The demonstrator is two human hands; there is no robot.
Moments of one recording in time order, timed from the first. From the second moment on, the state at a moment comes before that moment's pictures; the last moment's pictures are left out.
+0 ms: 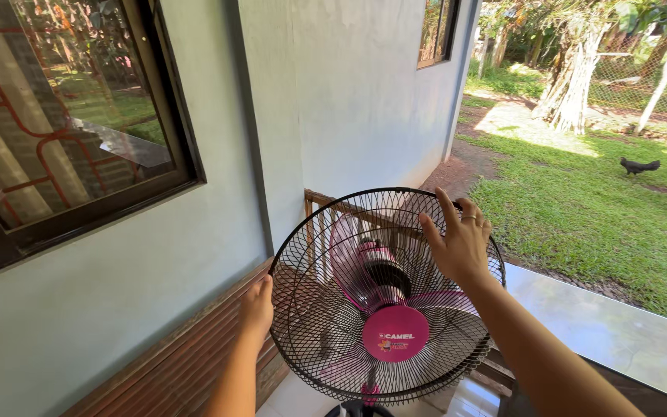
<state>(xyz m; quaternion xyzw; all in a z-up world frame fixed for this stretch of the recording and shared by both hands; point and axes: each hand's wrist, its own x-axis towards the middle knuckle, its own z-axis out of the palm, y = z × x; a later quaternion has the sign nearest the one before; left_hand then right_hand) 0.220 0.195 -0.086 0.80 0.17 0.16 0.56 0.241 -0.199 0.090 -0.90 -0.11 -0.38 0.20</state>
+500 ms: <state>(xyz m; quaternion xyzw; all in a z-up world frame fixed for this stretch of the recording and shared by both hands) 0.229 0.173 -0.066 0.46 0.21 0.19 0.84 0.197 -0.152 0.086 -0.91 -0.15 -0.36 0.13</state>
